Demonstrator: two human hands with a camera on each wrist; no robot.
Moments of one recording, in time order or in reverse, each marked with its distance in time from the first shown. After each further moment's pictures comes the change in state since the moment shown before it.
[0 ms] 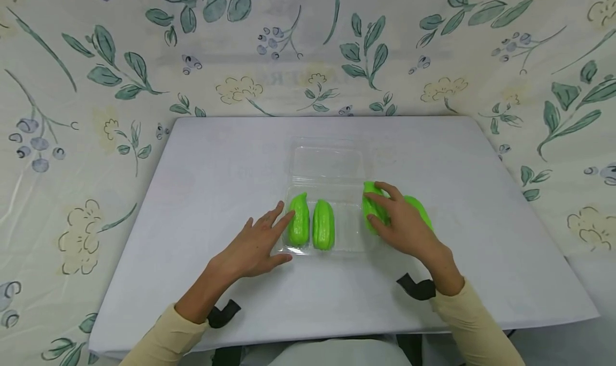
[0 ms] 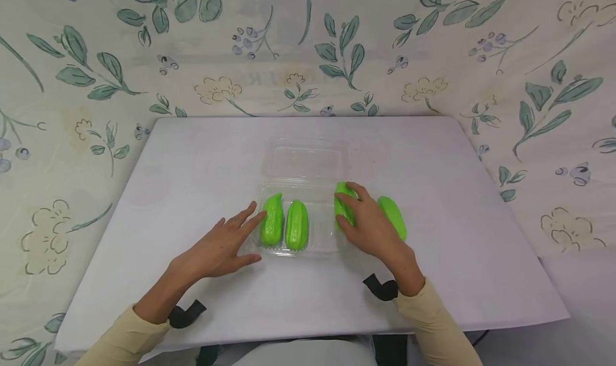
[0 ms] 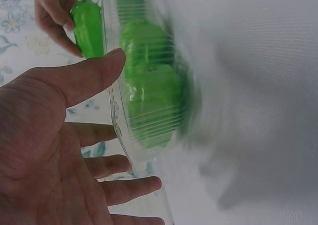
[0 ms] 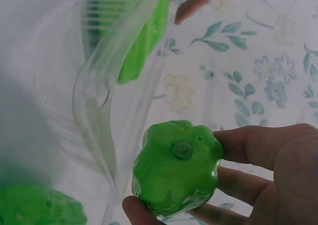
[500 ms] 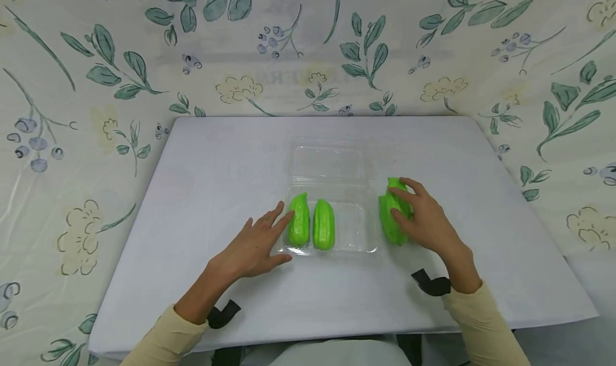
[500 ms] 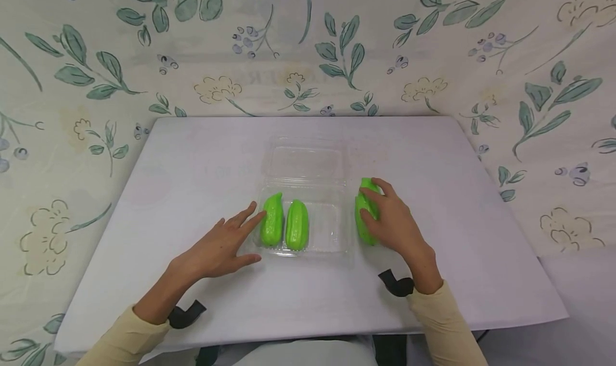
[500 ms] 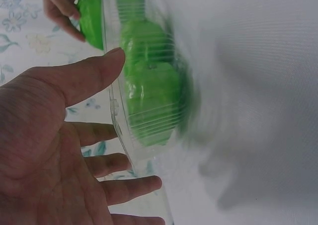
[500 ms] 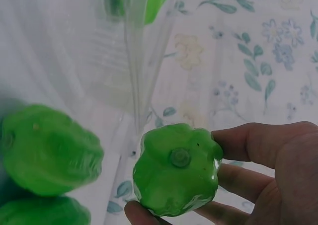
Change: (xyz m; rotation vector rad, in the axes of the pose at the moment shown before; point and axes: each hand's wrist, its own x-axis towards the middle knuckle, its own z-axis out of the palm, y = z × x) left_hand -0.001 -0.002 0.000 -0.002 0.004 0.002; right_hand -0.010 0.028 -0.019 -0.009 0.049 0.114
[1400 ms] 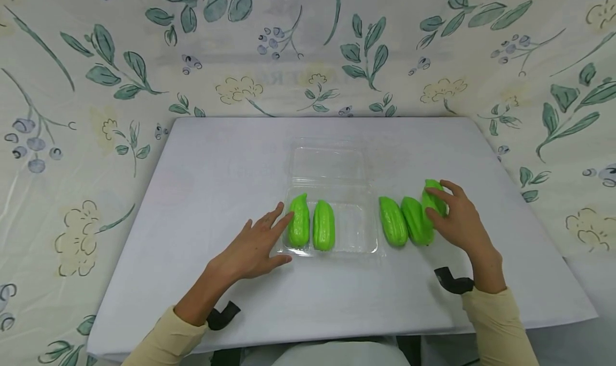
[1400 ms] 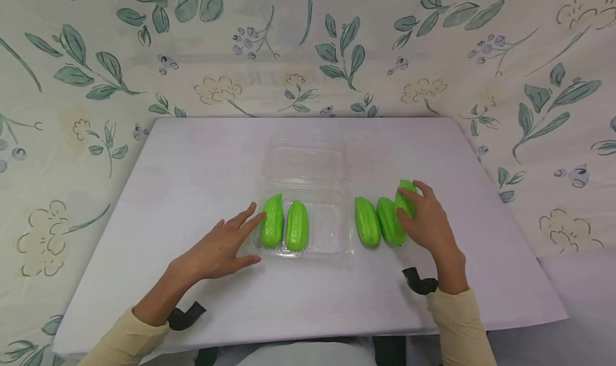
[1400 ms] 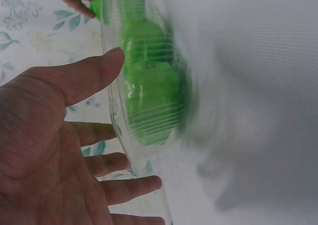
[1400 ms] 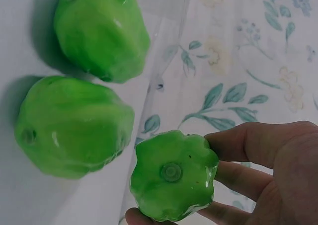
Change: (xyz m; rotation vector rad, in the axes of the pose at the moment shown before) left_hand 0.000 -0.002 0.002 -0.013 0.009 0.006; right_hand -0.019 0.053 -0.022 -0.033 0.089 0.141
